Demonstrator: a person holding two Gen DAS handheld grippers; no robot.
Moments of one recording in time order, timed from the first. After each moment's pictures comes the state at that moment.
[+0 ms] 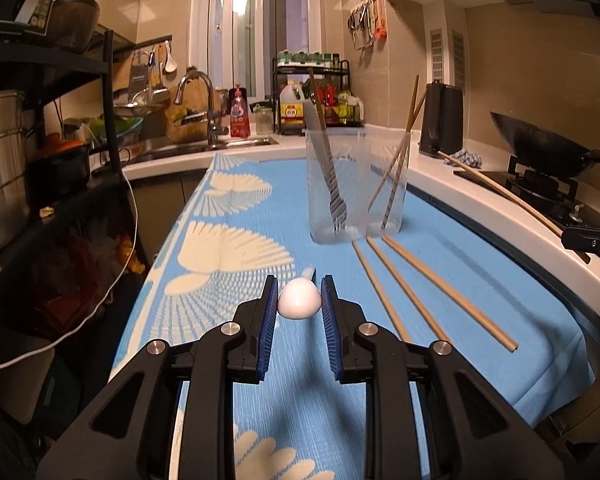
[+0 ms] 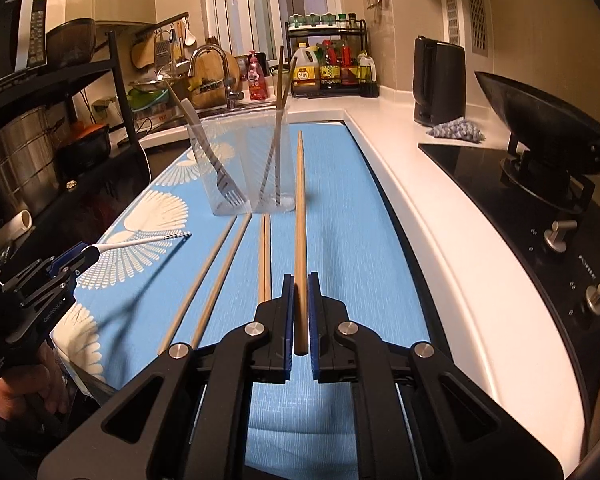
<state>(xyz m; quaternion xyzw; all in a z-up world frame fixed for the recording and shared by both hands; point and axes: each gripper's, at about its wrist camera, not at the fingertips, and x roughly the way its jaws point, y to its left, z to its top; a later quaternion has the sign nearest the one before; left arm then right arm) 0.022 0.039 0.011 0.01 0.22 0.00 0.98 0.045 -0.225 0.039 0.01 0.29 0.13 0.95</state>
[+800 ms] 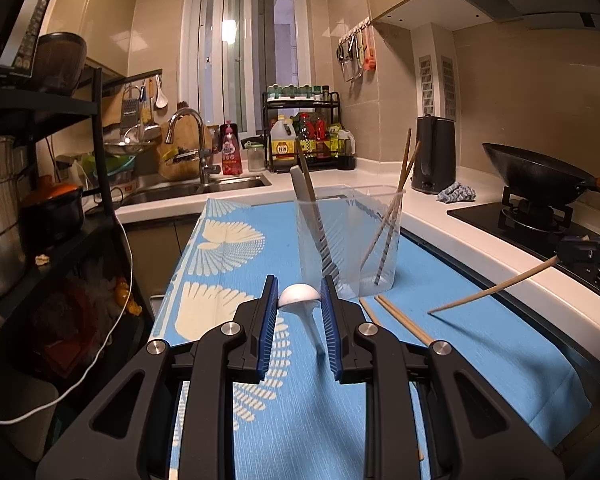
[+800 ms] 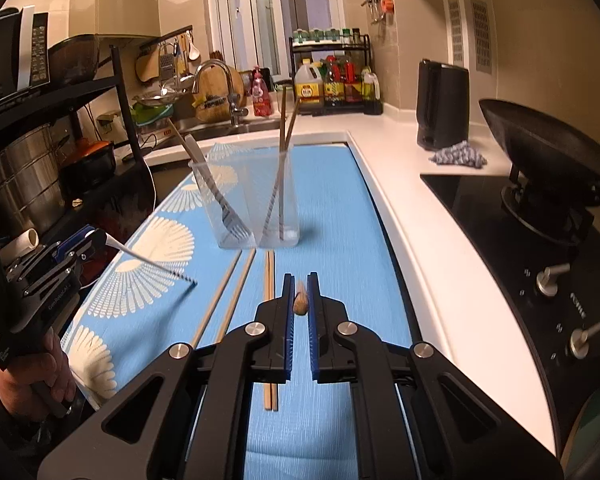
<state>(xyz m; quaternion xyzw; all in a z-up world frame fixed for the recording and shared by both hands) 0.043 0.030 0.057 0.03 0.17 -0.02 0.98 0.058 -0.228 0.083 0.02 0.27 0.13 0.95</state>
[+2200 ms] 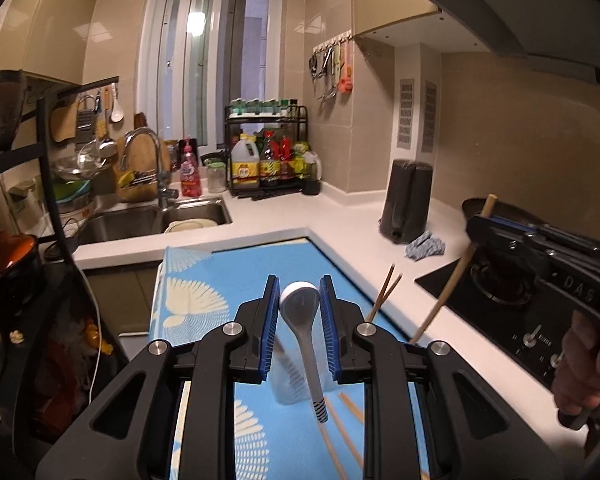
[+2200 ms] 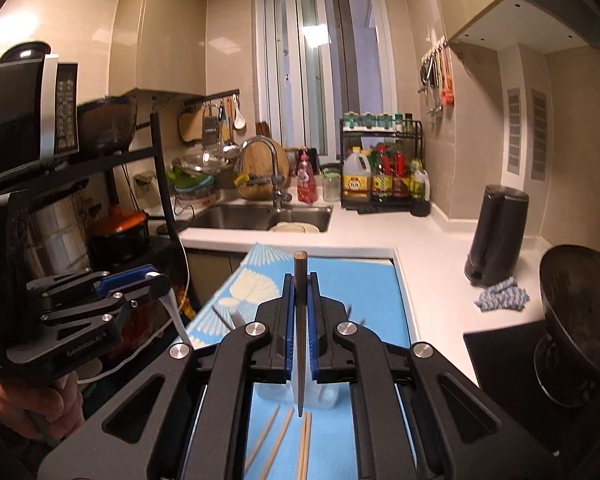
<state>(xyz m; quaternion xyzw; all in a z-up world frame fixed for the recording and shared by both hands) 0.139 0.021 0.213 0.00 0.20 -0.10 0.98 0.153 -0.173 0.248 0.00 0.15 0.21 0.97</state>
